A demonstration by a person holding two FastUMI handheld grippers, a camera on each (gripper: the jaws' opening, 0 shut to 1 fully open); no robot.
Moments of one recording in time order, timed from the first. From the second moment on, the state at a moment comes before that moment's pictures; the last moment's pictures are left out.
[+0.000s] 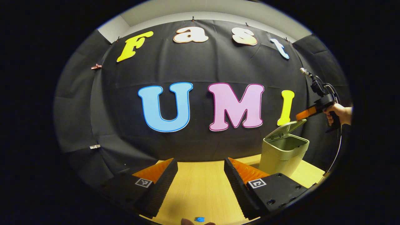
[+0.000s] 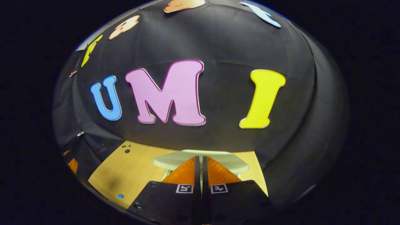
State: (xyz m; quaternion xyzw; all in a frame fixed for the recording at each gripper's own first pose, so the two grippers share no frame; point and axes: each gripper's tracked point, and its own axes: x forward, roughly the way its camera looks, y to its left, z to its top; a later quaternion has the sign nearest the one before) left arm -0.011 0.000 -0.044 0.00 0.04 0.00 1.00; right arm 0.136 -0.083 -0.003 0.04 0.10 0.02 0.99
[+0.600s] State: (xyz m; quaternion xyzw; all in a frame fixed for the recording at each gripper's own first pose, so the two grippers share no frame) left arm -0.026 0.026 -0.132 0.00 0.13 0.00 0.99; right arm 0.068 -0.045 0.058 0.00 -0.05 0.04 1.00
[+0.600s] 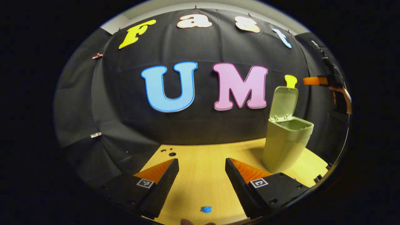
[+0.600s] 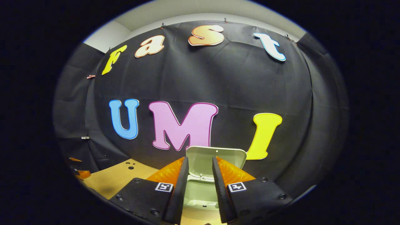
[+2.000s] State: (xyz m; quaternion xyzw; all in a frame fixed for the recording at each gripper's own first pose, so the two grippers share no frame) left arm -0.049 0.018 -0.422 0.01 0.41 -0.05 0.91; right arm -0.028 -0.024 0.006 -0.01 0.01 0.01 1.00
